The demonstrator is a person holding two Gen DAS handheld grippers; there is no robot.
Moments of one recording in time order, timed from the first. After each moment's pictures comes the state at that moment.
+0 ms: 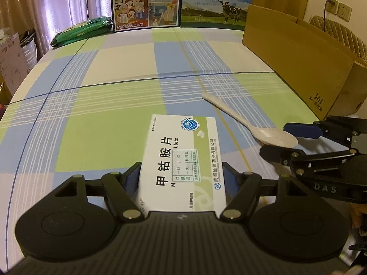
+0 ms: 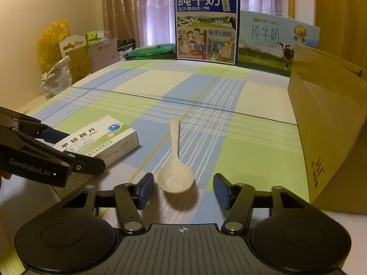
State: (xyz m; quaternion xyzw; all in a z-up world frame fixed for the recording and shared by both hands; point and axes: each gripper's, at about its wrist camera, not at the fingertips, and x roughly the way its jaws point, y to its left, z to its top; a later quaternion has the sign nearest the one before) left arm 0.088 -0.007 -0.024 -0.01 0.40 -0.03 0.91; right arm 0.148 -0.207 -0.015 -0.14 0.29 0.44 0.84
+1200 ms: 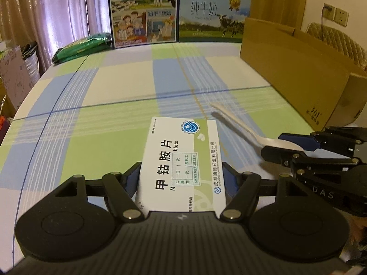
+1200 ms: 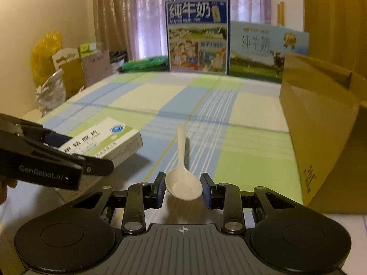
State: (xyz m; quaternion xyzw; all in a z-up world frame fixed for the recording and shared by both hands) left arm 0.093 -0.016 -0.007 0.00 0.37 -0.02 0.93; right arm 0.134 -0.210 0.007 -0.11 0.27 0.42 0.86
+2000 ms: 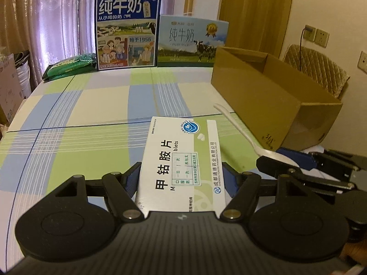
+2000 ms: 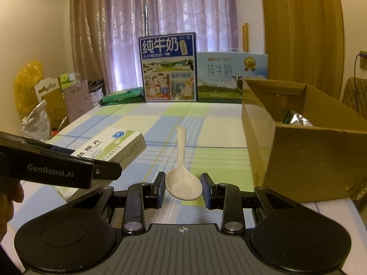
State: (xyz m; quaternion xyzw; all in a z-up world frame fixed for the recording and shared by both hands) left arm 0.060 -0.058 0.043 -0.03 0.33 -0.05 0.94; right arm 0.093 -0.263 0.054 -0.06 0.23 0.36 0.90
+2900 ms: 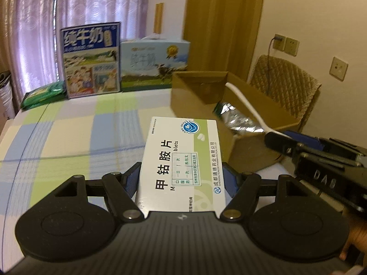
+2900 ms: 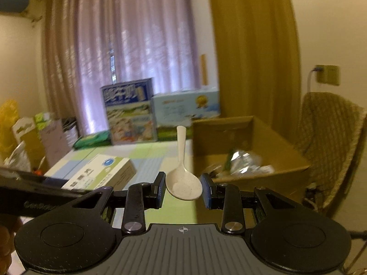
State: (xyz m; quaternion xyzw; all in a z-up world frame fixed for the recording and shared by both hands) left arm 0.058 -0.137 0.108 -0.02 0.30 -0.10 0.95; right arm 0.113 -0.349 0.140 0.00 0.18 0.28 0.94
